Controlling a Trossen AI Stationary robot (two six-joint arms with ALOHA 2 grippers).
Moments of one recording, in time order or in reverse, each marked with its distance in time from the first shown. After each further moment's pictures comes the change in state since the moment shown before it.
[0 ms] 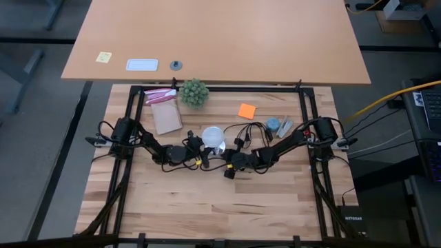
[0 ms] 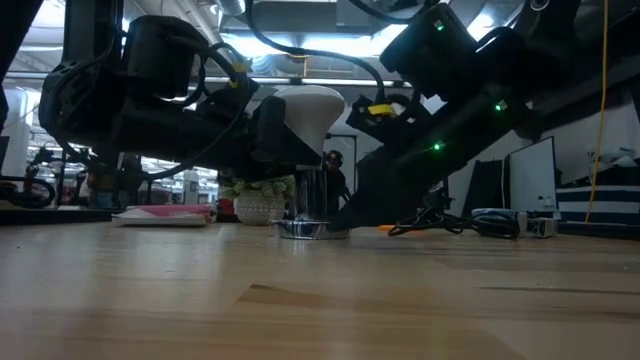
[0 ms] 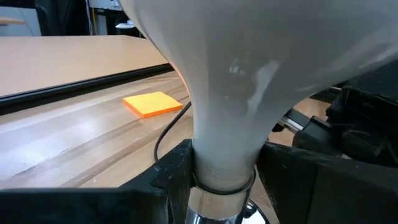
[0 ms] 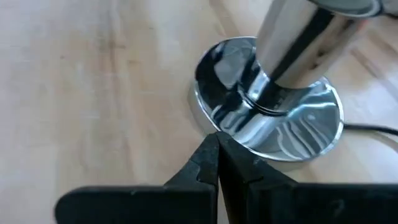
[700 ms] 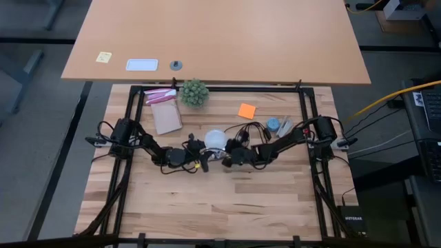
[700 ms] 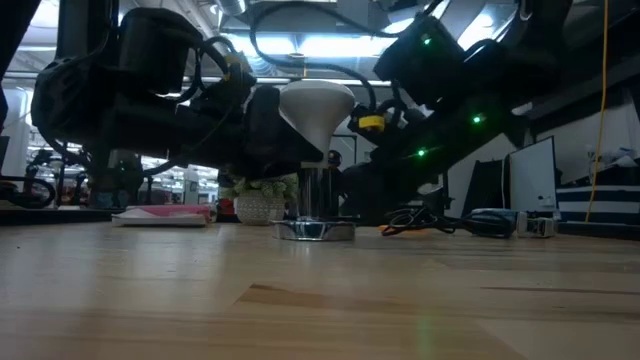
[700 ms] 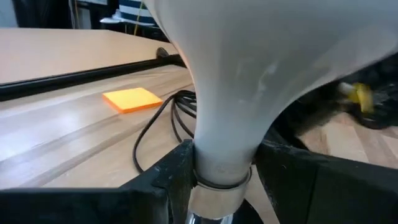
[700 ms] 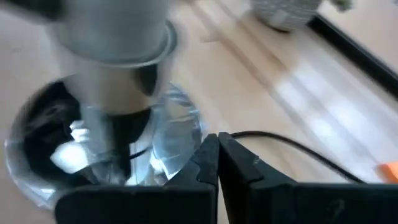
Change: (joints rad) left arm -0.012 0.000 0.001 0.001 0.012 -0.020; right arm -0.014 0.000 -0.001 0.002 0.227 0.001
